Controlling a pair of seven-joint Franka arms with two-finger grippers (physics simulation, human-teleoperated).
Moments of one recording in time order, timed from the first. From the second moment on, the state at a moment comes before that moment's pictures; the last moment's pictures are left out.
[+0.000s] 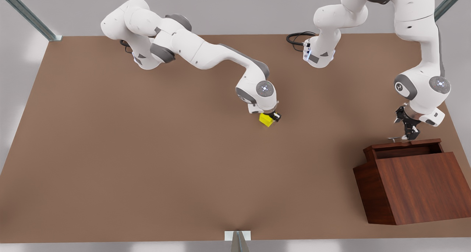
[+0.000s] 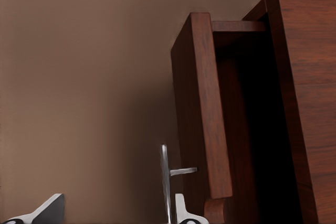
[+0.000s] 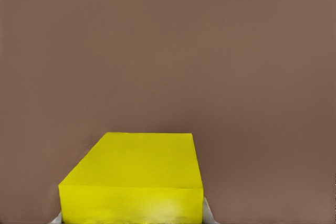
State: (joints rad) left arm 0.10 0.18 0.34 -2.25 0.02 2.65 -1.18; right arm 0.86 1.10 0.27 -0.92 -0.08 2.13 1.68
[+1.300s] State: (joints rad) left arm 0.09 0.12 0.35 -2.25 0.10 2.42 -1.18; right arm -0.13 0.20 0.26 -1.55 0.00 1.77 0.17
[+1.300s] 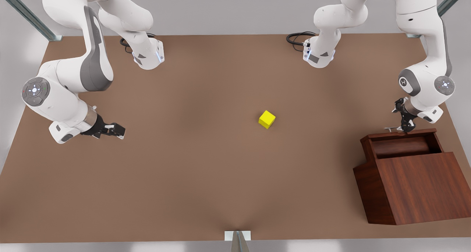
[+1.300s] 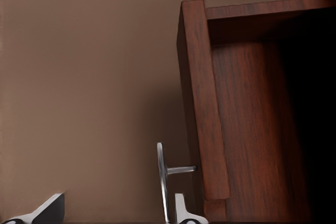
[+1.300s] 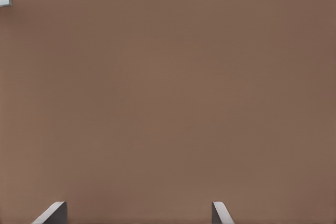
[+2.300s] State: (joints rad) left arm -0.10 0.45 -0.56 -2.11 0.20 2.37 -0.08; right arm -0.13 0.21 0.25 -1.55 0.00 1.77 0.17
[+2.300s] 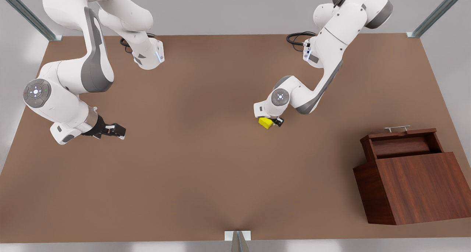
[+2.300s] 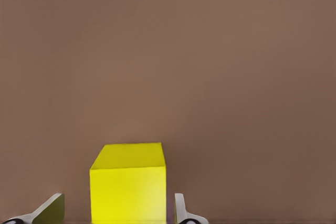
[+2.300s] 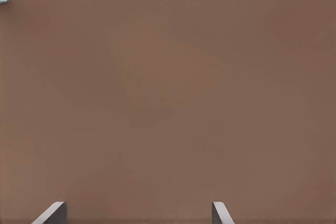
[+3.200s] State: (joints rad) left arm -0.14 0.56 -0.51 -2.13 0.50 2.45 -0.13; right arm -0.13 0.21 0.25 -1.55 0.00 1.77 0.17
